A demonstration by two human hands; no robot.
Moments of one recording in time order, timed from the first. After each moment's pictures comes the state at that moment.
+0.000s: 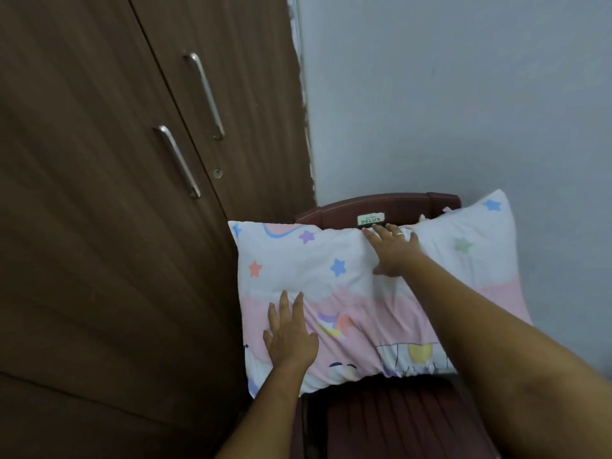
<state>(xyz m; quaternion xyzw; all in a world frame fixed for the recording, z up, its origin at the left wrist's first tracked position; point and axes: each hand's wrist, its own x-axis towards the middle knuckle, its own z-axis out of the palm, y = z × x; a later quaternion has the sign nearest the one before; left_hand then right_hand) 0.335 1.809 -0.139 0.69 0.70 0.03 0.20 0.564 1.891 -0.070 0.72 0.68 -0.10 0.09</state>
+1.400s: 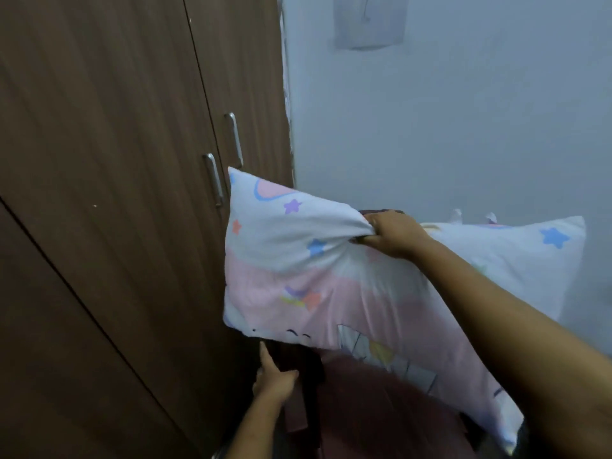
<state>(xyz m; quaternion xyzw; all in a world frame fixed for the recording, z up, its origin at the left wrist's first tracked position) 0.243 1.647 -0.134 0.49 0.70 0.17 0.49 0.504 1.683 0.080 0.69 0.71 0.00 -0.15</state>
